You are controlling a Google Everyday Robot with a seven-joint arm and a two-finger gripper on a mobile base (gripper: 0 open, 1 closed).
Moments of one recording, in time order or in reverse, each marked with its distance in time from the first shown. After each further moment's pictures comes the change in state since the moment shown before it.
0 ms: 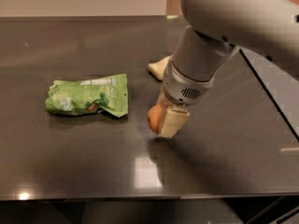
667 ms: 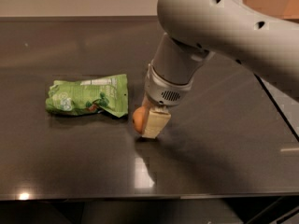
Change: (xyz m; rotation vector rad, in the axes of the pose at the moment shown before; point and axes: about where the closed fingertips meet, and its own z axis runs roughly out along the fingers) arm -0.033 -0.009 0.026 -0.015 -0.025 -0.026
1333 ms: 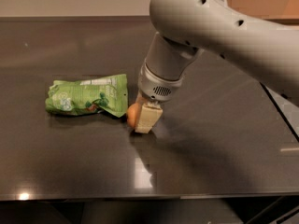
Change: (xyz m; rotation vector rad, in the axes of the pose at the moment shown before) arm -0.011 -0.021 0.014 -0.016 -0.024 0.006
